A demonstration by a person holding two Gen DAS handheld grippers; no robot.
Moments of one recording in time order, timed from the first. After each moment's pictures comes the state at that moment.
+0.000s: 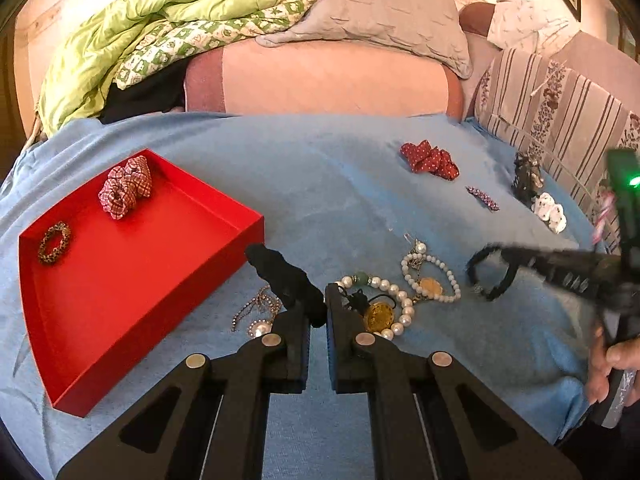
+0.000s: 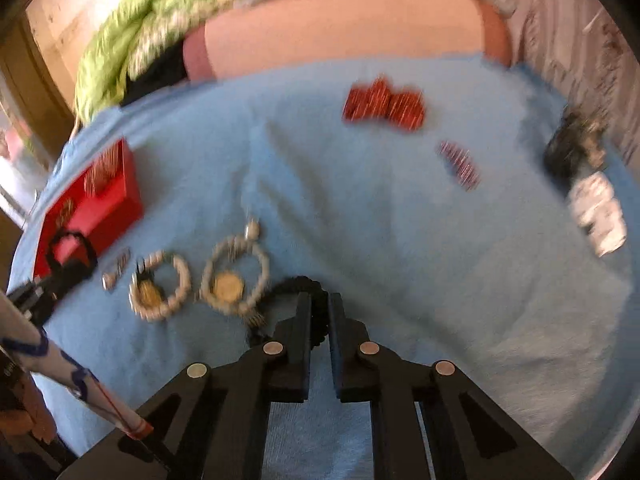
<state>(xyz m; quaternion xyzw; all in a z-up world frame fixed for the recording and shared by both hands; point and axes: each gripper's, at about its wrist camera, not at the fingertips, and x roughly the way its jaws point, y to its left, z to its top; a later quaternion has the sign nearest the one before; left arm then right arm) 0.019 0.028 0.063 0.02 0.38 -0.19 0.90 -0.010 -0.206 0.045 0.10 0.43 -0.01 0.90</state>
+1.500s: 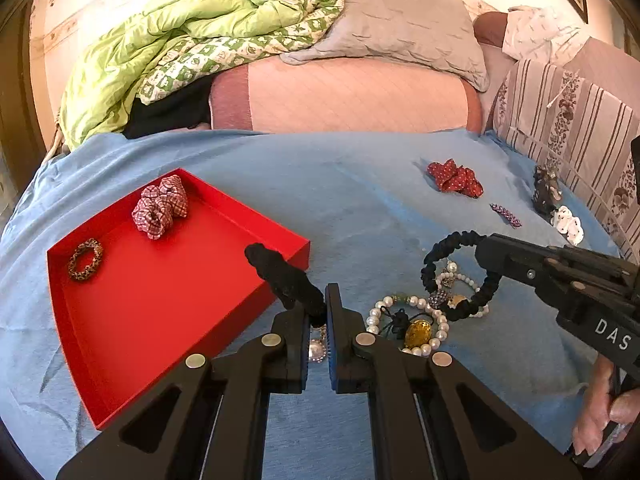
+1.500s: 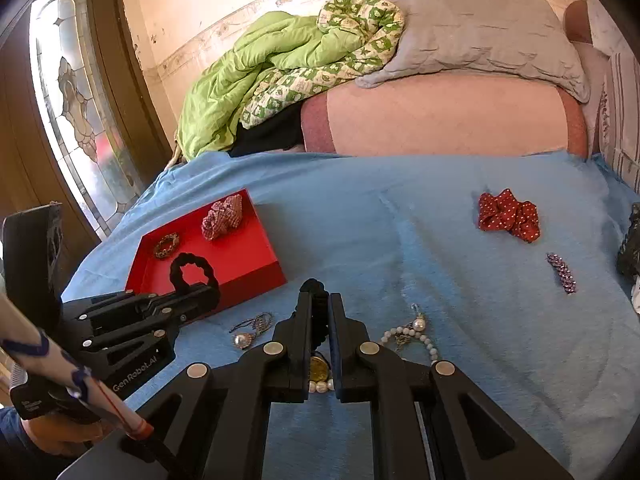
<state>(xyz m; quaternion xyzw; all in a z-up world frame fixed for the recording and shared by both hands) 0.024 0.048 0.077 0.04 0.36 -0.15 0.92 -0.007 -0.114 0.079 0.09 0.32 0.14 0.93</state>
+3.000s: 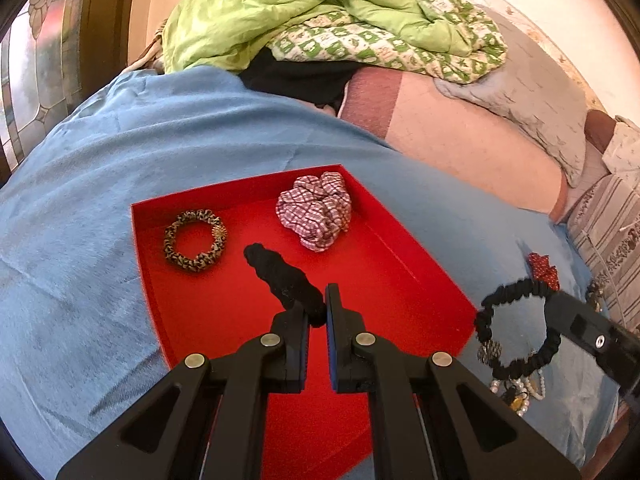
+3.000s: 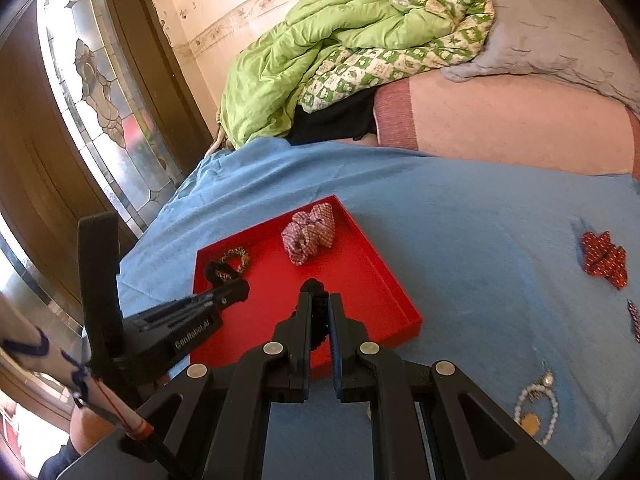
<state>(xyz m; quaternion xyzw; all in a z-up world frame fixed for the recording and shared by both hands) 0.096 0.202 0.076 -0.12 0.39 -0.03 0.91 0.062 0.009 0.120 0.09 0.36 0.20 0.91</state>
